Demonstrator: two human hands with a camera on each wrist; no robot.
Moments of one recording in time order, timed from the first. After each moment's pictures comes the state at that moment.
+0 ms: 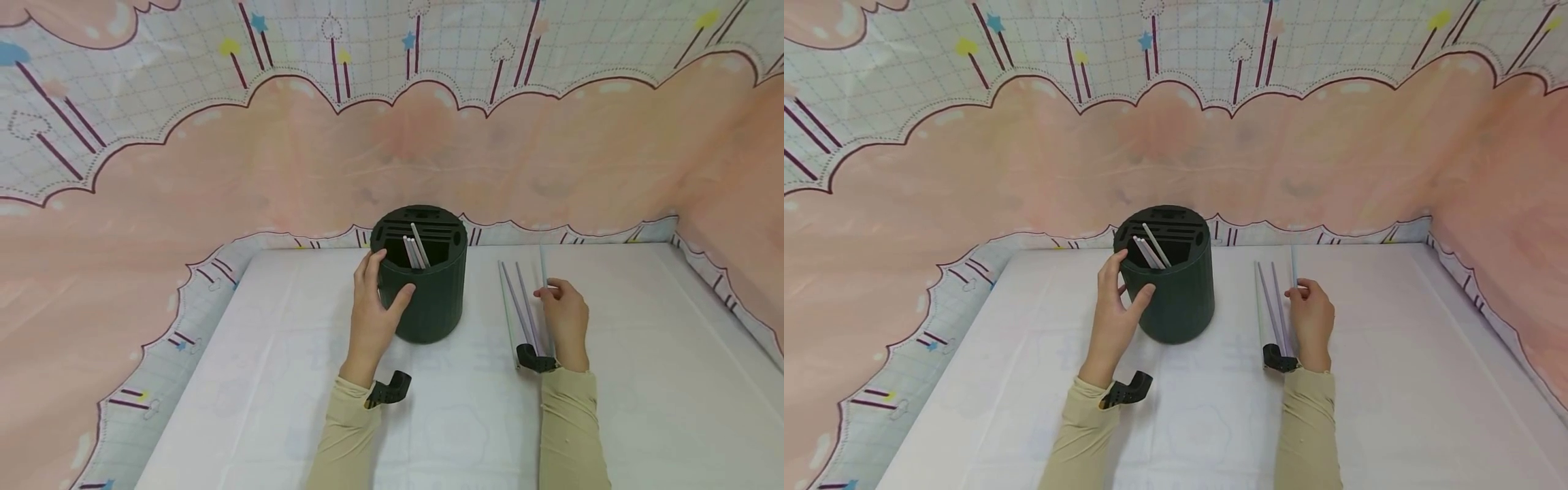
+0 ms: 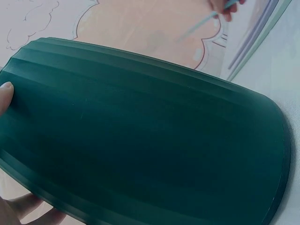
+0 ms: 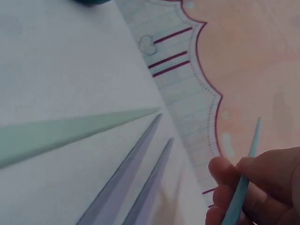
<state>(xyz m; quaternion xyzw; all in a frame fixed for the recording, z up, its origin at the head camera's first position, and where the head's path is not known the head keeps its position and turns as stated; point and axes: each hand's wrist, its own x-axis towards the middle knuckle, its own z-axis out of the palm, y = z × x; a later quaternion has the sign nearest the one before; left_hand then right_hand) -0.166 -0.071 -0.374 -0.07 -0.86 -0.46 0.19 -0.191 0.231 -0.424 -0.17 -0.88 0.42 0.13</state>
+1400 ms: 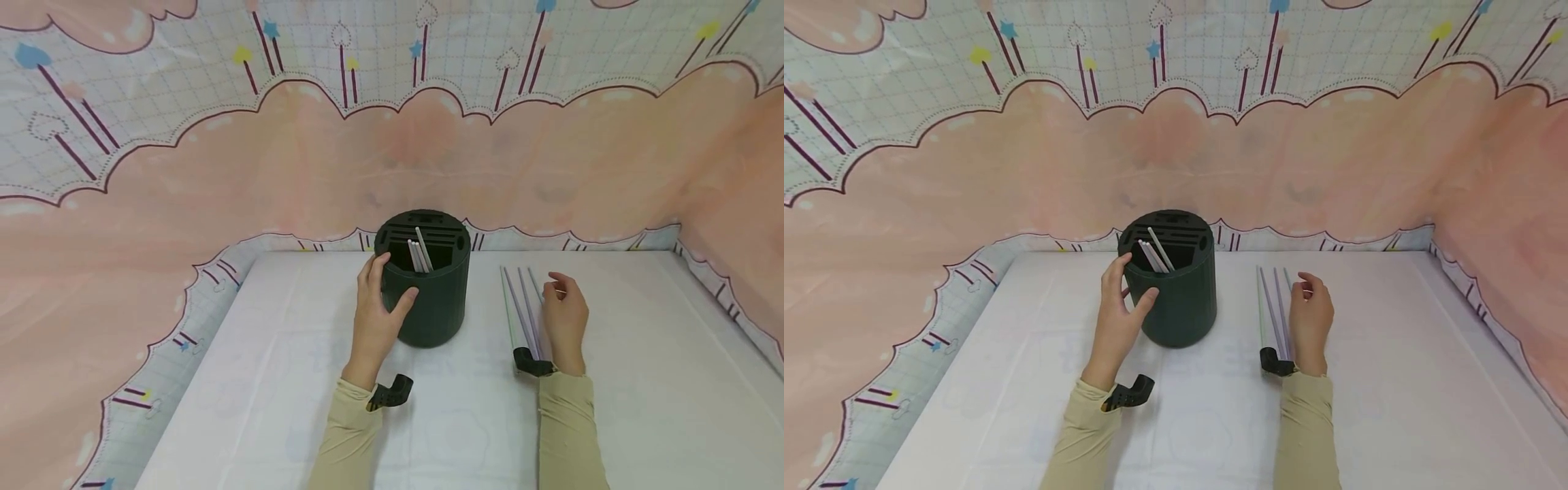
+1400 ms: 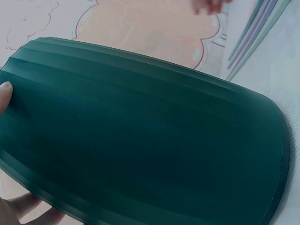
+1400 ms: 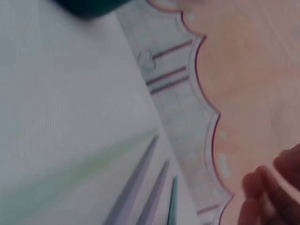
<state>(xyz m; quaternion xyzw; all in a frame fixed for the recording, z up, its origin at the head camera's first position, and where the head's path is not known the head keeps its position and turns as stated) -0.164 -0.073 -0.373 -0.08 -0.86 -0.46 0.20 -0.196 0.218 -0.425 -0.17 -0.83 0.47 0.23</state>
